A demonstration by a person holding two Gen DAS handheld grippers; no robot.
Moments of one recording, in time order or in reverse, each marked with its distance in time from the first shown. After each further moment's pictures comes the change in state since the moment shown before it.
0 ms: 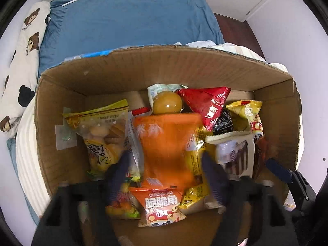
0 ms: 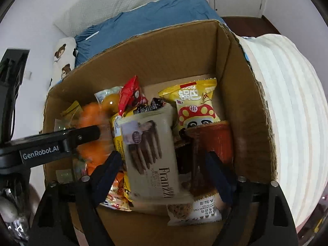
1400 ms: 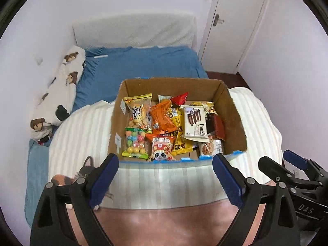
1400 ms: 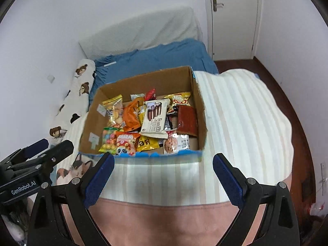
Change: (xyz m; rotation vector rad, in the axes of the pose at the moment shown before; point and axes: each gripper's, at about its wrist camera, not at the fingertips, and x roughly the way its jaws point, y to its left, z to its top) left arm -0.176 -0.033 -0.249 0.008 -0.539 0.091; right arm -0.210 -0.005 -0.178 -0.108 -0.335 -0.006
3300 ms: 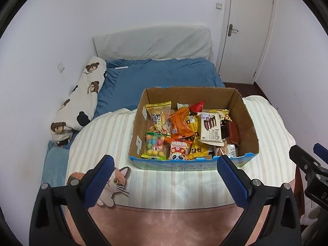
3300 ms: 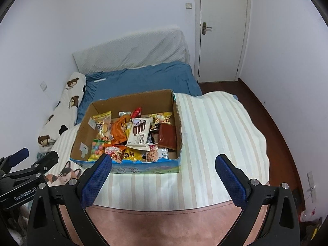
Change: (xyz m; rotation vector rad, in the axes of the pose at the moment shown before) left arm -0.012 -0.001 -0.018 -0.016 -0.080 0.145; right arm -0.049 -0.011 -0.009 -0.024 -0.141 -0.133
